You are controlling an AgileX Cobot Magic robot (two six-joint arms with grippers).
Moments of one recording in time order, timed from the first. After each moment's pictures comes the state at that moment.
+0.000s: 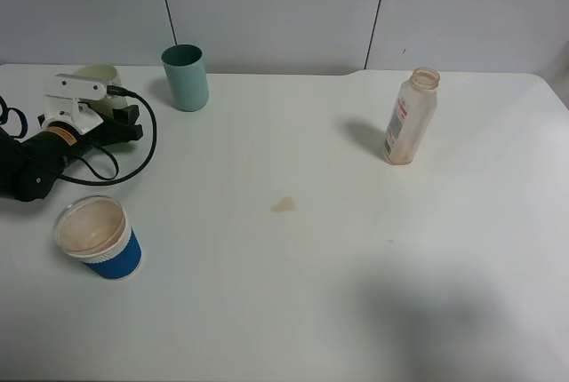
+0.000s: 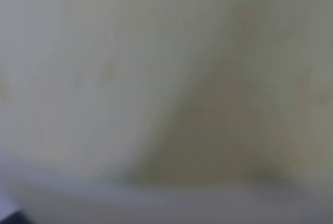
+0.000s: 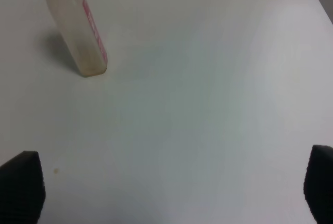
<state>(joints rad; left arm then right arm) 0.06 2.26 -0.74 0.20 -1.22 -0.03 0.01 0.00 -0.50 -0.06 1.06 0.10</state>
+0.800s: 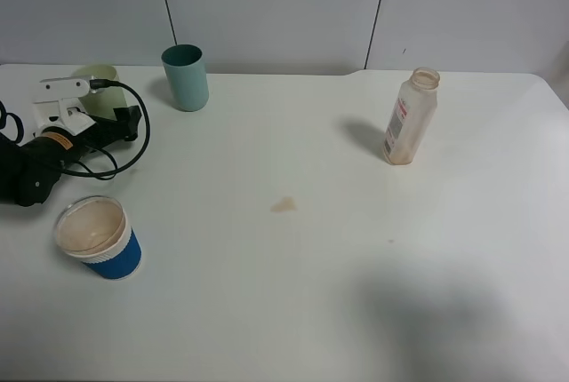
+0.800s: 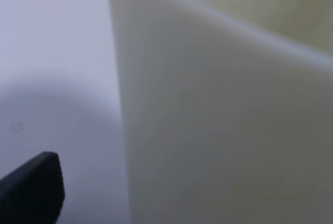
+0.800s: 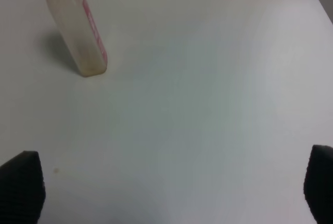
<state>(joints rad) 0.06 2.26 -0.71 0.14 -1.22 -0.20 0.01 0.00 -0.50 -0.06 1.06 0.10</state>
